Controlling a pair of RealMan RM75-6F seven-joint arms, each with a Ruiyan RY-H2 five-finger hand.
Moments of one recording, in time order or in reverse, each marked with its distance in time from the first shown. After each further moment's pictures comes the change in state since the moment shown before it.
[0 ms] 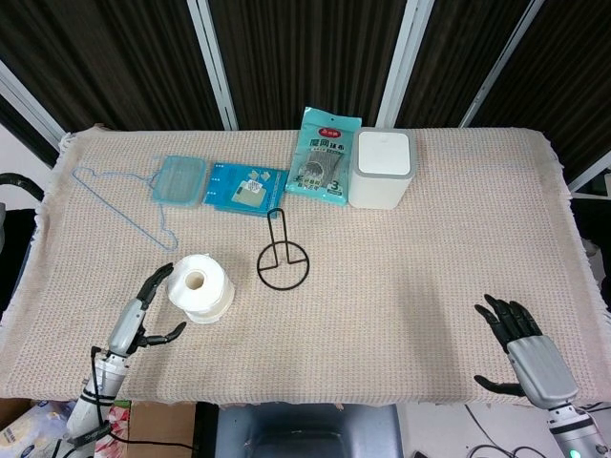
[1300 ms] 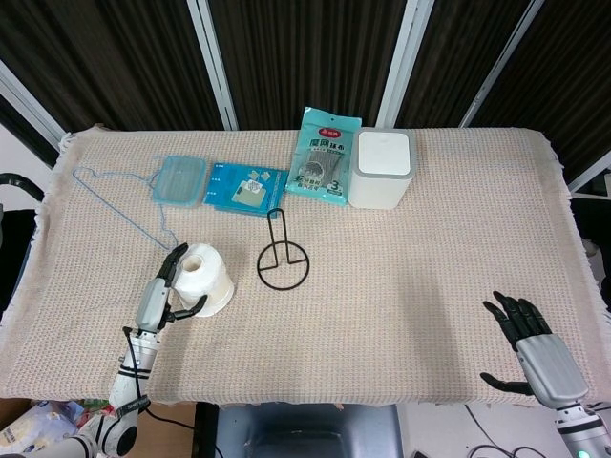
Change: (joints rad) left arm -0.096 -0.178 -0.104 0.112 -0.152 -0.104 0.177; right arm -0.009 0.020 0.006 -0.002 0.002 0.022 0.029
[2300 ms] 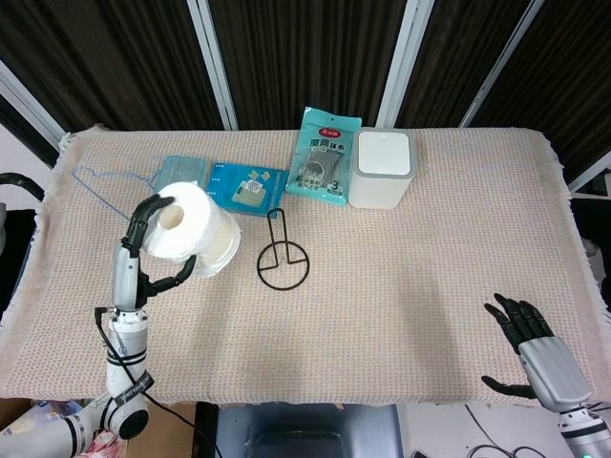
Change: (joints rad) left arm -0.095 0.195 -0.244 -0.558 0.077 0.295 0.260; right arm -0.006 0.018 -0.007 -0.003 -0.017 0.015 0.032
